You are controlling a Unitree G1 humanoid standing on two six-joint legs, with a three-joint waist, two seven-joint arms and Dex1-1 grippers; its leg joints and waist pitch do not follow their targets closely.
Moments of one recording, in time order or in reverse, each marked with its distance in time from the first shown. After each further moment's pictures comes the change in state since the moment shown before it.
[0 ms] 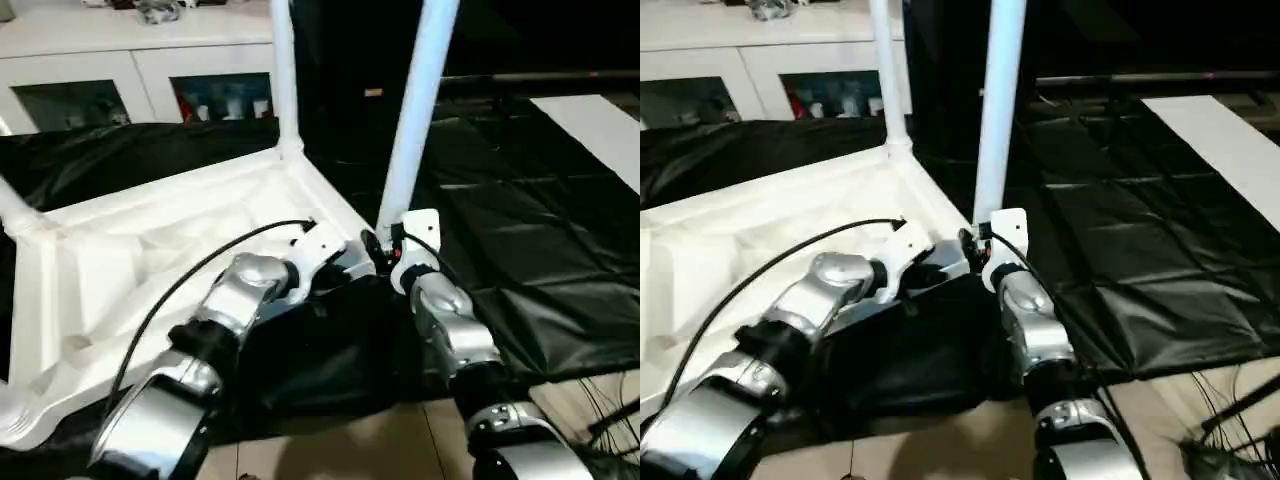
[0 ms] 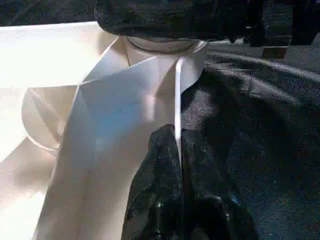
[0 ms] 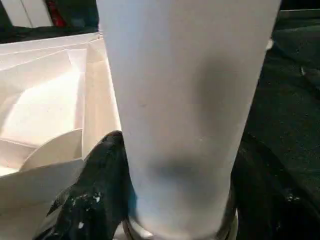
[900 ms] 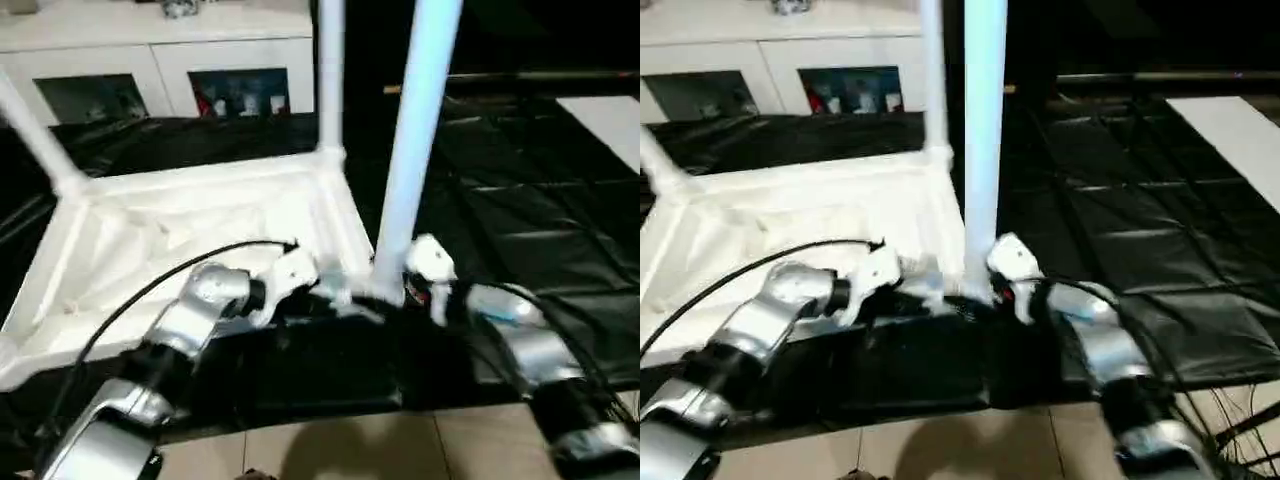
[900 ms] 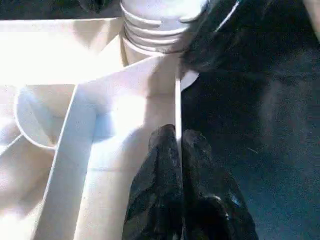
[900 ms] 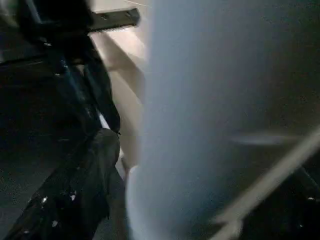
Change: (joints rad) left arm 0.199 0.214 -0.050 -0.290 -0.066 -0.102 -0.423; right arm 0.138 -0.389 0.213 -0.280 0.072 -0.015 0.900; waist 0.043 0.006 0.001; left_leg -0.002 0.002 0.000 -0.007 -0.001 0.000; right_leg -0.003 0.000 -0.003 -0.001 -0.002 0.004
